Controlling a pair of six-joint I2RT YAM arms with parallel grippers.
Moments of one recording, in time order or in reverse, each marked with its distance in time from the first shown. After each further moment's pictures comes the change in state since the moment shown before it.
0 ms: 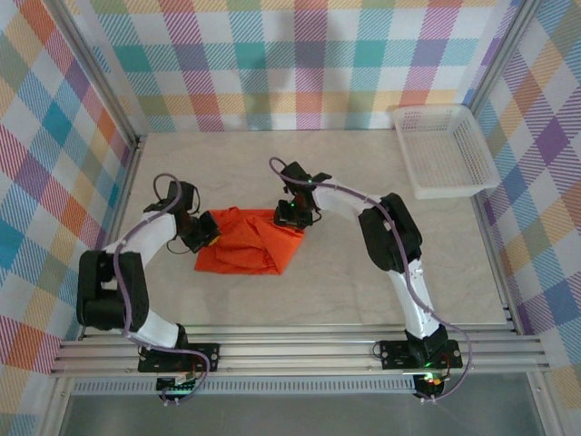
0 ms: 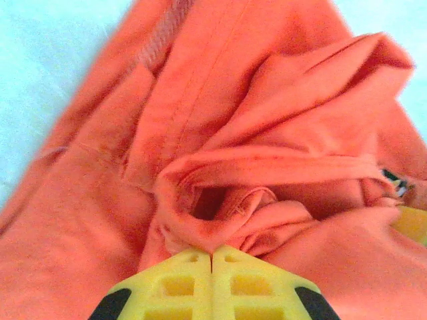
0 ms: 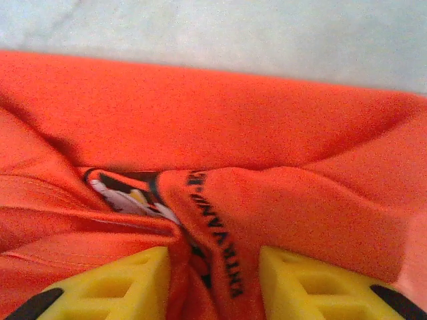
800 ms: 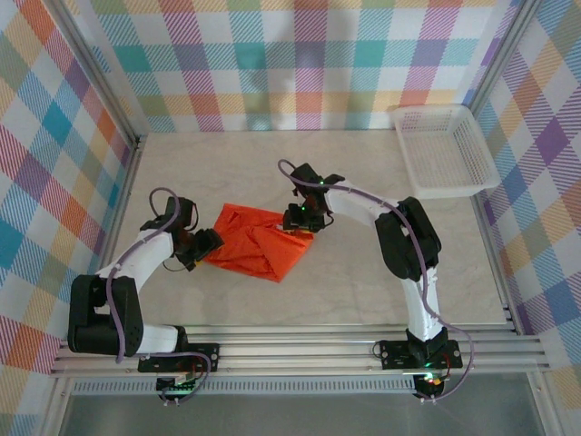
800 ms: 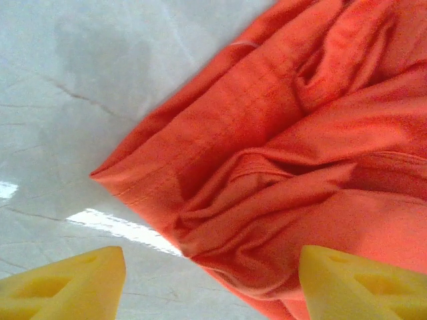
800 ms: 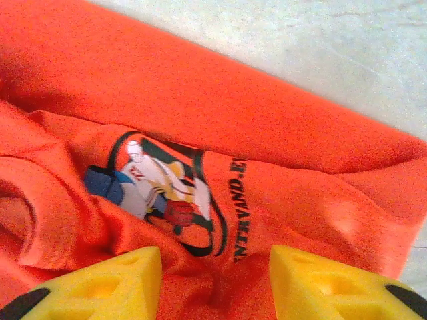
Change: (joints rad) left arm -0.011 -0.119 -0.154 -0.010 -0.064 0.011; right arm -0.003 -0.150 -0.129 -0.035 0.002 -0.063
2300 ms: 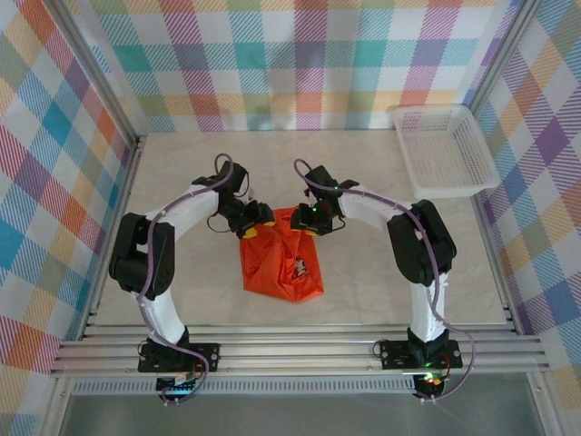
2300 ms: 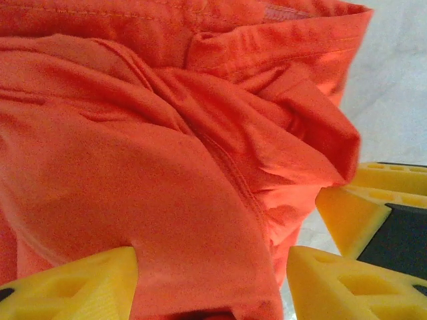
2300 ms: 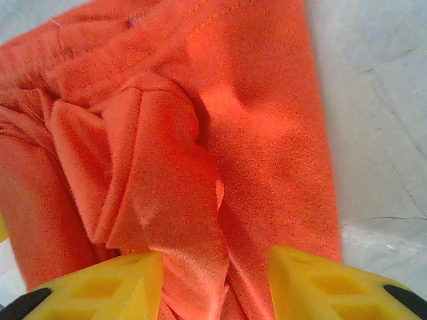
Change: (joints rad) left arm -0.275 0.454 0.495 -0.073 0.263 0.049; right arm -0.048 -0.090 -0.178 0.142 -0.079 0.079
